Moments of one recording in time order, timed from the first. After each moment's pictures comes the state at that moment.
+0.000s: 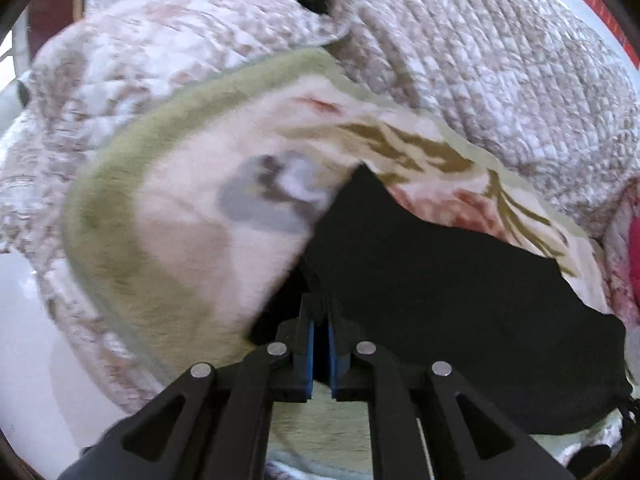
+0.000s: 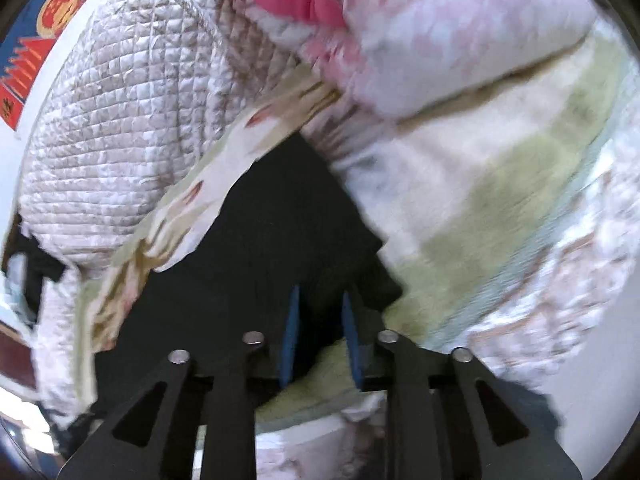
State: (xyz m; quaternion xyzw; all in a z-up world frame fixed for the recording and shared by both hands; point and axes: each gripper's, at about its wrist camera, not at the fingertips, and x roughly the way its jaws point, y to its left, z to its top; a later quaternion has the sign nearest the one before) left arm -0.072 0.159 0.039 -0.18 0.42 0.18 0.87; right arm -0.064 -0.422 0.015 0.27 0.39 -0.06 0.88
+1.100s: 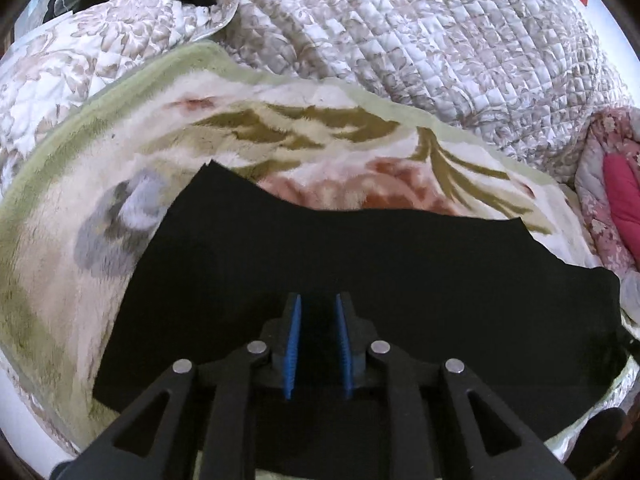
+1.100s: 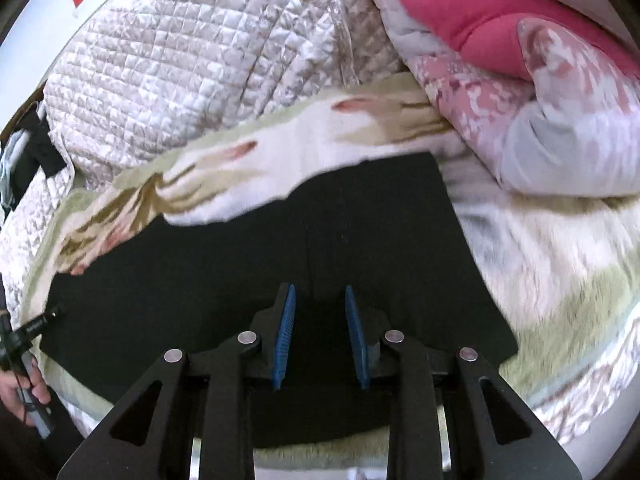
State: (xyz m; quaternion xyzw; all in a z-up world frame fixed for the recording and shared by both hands) left arm -0.007 0.097 0.026 -0.12 0.44 0.07 0.89; right arm 0.010 -0.363 0.008 0.12 0.40 0.04 0.91
